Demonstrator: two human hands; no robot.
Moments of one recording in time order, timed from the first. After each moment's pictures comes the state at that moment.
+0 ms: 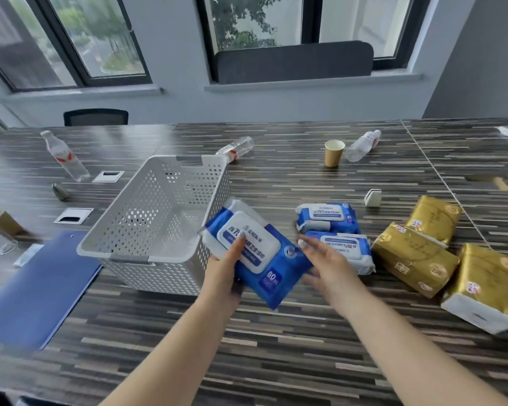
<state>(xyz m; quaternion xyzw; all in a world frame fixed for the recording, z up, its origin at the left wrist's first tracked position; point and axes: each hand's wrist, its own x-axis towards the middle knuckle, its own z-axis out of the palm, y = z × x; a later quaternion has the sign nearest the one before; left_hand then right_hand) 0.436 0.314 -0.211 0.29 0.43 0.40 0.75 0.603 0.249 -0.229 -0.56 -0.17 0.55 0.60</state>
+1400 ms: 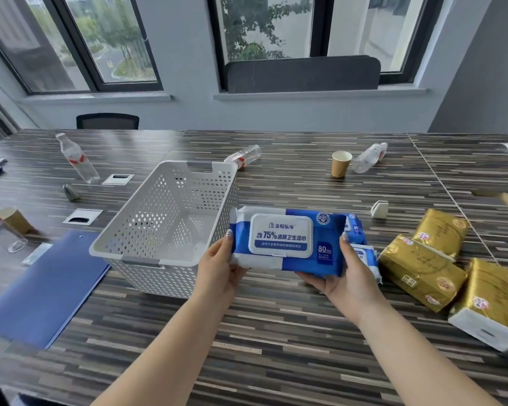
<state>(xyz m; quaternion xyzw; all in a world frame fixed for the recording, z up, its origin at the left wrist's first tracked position) 0.418 0.337 -0.203 0.30 0.45 0.44 0.72 0.606 0.237 -0.210 -0.36 -0.09 0.61 0.70</state>
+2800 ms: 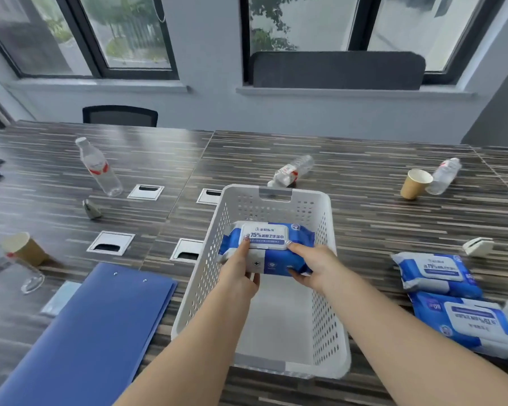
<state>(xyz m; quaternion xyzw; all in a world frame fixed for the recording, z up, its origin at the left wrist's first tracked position) 0.315 0.588 -0.233 0.04 0.57 0.37 0.73 0.444 0.538 -0.222 -0.64 -0.04 0.56 0.53</state>
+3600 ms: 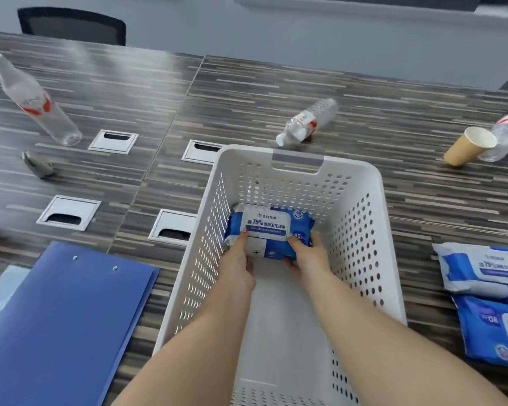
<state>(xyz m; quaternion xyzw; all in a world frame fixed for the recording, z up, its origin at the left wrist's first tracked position) 0.334 0.664 -0.361 0.03 0.61 0.36 0.71 0.442 0.620 -0.360 -0.68 -0.01 0.47 0.56</state>
